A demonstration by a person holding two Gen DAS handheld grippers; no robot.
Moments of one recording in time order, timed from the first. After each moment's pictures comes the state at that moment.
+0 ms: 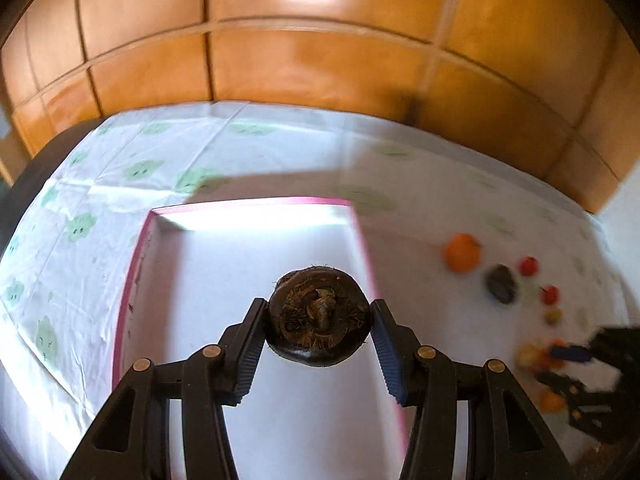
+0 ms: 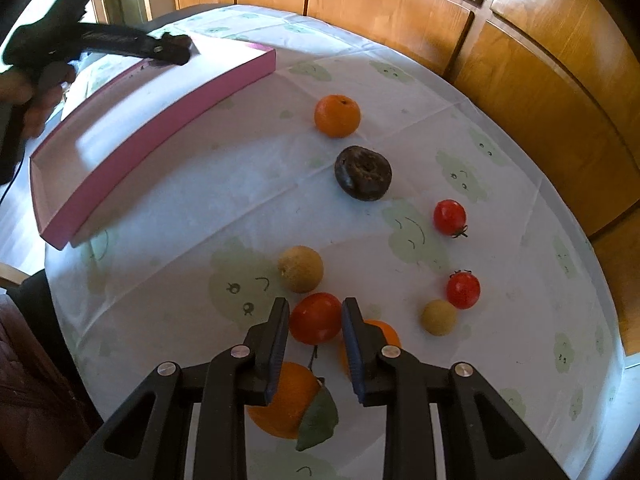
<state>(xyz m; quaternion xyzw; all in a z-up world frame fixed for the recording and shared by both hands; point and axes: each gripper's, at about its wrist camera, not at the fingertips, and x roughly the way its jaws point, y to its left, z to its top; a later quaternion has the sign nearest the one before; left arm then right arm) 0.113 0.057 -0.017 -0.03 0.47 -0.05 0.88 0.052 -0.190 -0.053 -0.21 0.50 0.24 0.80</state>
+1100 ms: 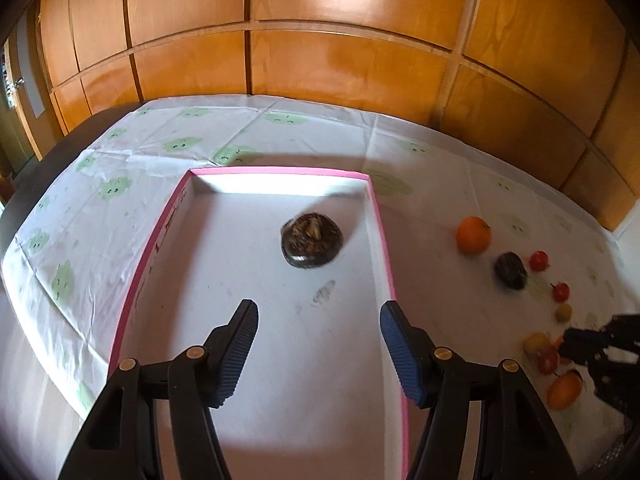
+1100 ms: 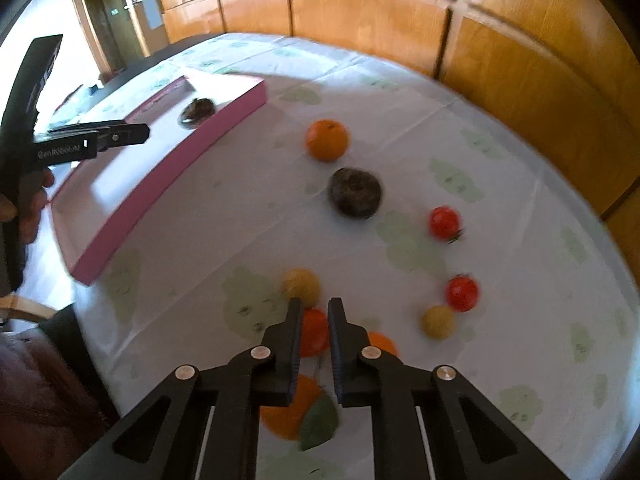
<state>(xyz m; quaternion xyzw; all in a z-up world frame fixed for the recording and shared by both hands) 0.059 0.043 -0.018 -0.05 0.45 0.00 0.89 0.060 -0.206 -0.037 -0.12 0.51 0.27 0.81</state>
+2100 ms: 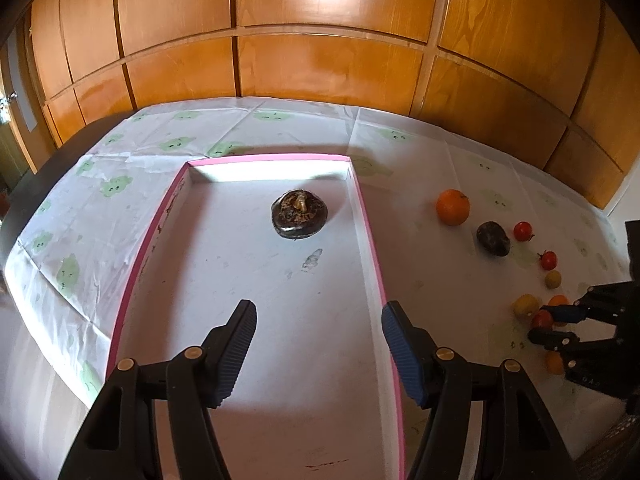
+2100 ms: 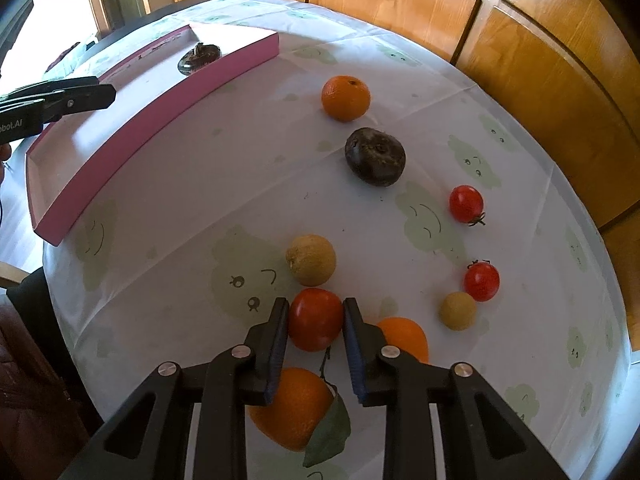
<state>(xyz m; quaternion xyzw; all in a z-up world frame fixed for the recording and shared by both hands) 0.028 0.036 -0.019 -0.03 0.44 -0.01 0.90 0.052 -0.186 -0.067 -0.20 0.52 0.24 0.79</state>
